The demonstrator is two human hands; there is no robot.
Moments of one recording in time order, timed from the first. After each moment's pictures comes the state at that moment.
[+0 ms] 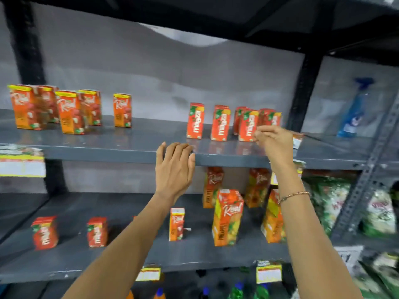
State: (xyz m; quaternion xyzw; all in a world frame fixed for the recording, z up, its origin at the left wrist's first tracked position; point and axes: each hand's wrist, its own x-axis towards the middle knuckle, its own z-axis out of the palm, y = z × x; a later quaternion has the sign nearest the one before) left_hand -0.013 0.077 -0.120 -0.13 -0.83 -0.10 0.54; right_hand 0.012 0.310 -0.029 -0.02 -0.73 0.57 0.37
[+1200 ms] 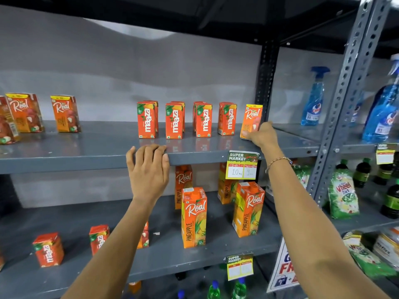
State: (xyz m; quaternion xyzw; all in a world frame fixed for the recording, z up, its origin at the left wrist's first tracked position) left_hand -0.029 0.144 -0.134 -0.09 -0.81 -0.11 0.58; right_hand -0.029 0.435 -0.022 -0.21 -0.85 0.40 0.29
